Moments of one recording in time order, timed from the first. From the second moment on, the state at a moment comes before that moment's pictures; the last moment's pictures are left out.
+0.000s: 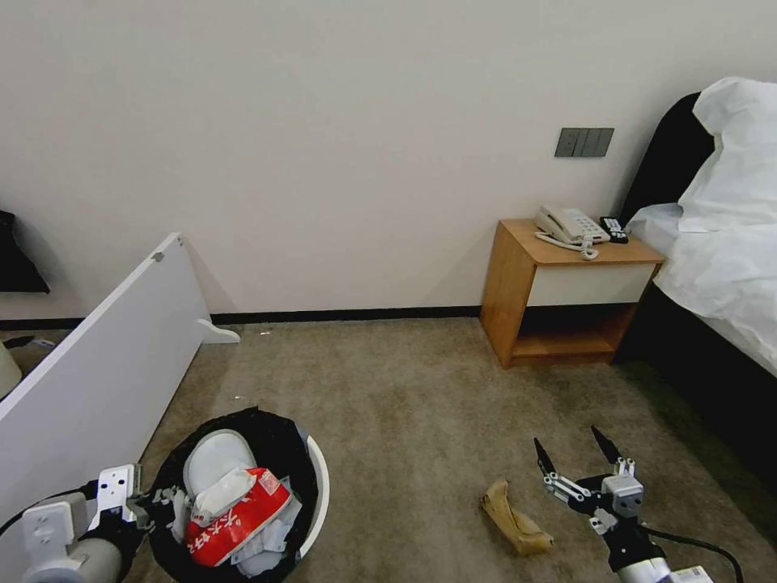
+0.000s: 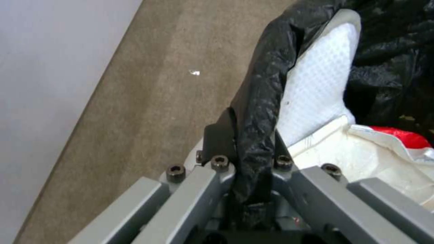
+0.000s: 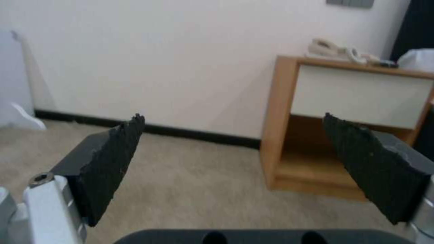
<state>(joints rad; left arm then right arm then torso) 1.74 -1.06 -0.89 -2.40 -0.98 0.73 -0.49 -1.65 1.30 0.71 1.93 0.24 0.28 -0.20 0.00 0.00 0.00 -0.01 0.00</state>
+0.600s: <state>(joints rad) 1.73 -1.05 -0.90 -2.40 -1.00 0.73 -0.49 -1.66 1.00 0.66 1.82 0.25 0.02 -0.12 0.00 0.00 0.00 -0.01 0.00</state>
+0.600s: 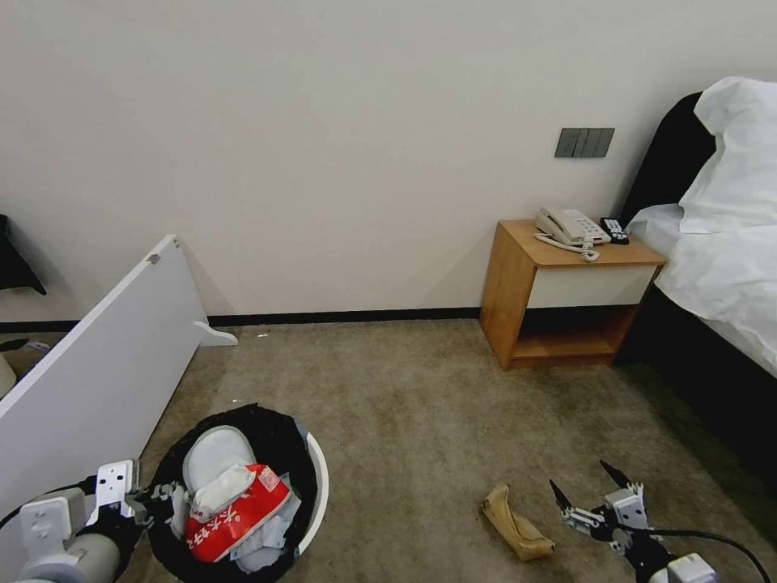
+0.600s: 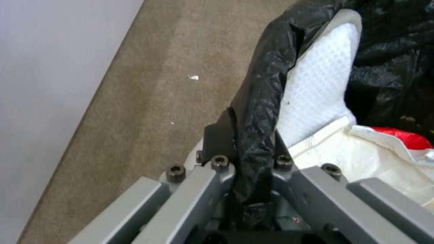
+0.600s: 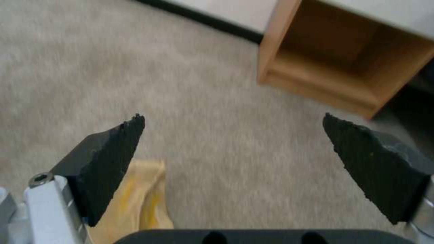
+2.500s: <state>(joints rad) 1.71 -1.01 -0.88 -2.39 -1.01 0.74 -0.49 -1.22 1.11 0.31 1.29 0.30 -0.06 -0.23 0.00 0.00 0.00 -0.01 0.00</state>
